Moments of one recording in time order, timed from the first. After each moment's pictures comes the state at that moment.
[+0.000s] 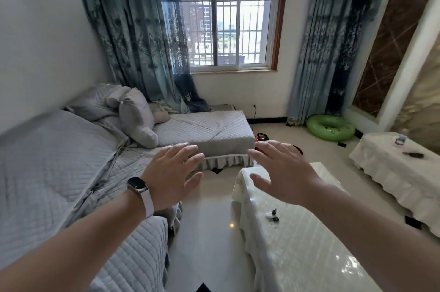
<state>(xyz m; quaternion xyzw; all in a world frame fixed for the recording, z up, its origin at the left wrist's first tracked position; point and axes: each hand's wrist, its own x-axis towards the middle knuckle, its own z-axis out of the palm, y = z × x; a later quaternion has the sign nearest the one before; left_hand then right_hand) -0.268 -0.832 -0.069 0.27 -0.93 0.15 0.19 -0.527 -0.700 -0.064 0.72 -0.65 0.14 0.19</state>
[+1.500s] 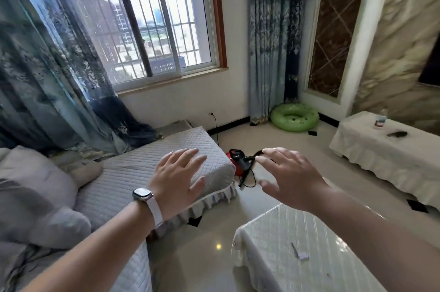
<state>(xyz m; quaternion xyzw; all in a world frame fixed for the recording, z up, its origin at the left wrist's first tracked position) -0.601 -1.419 -0.095 0.15 -0.97 0.06 0.17 -0.793 -1.202 -0.112 0.55 -0.81 0.12 0.16</state>
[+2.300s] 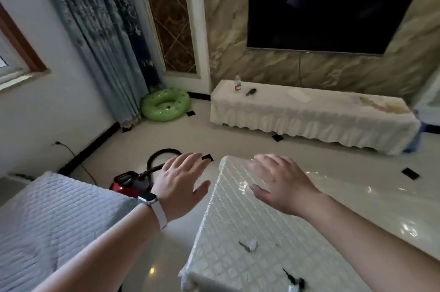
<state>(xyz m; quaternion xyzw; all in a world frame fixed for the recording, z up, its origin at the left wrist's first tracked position) -0.953 -1.474 -0.182 -0.24 -0.96 -0.07 0.13 -0.940 -1.199 -0.186 0.23 -0.97 0.04 0.08</state>
